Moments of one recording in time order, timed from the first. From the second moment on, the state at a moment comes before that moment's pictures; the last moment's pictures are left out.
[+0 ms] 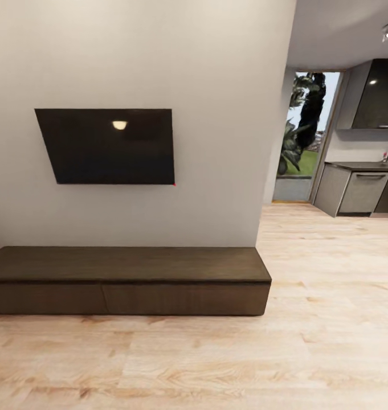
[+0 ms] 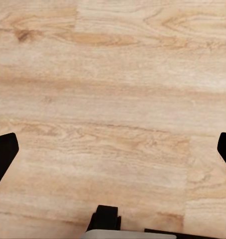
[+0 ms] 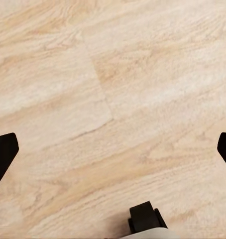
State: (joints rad) left arm -0.05 -0.08 0.00 -0.76 -0.01 0.27 0.19; right arm -0.21 0.02 -0.15 -0.25 -0.17 -0.12 -0.10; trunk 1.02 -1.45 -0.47
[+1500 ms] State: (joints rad) left arm -0.05 -0.07 0.01 -1.02 0.01 0.63 0.10; right arm -0.23 0.01 -0.19 -0.35 -0.20 -0.05 -0.09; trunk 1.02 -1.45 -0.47
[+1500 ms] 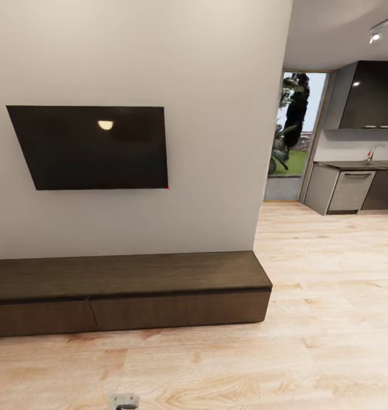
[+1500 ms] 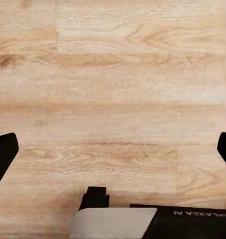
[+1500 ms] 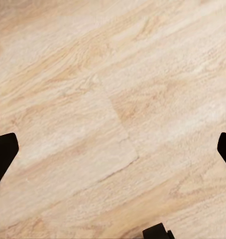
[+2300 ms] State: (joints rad) left arm -0.07 -0.03 0.06 -1.27 0.08 0.92 0.03; right arm -0.30 0.06 -0.24 -0.65 -0.55 0.11 0.13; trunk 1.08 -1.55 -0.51
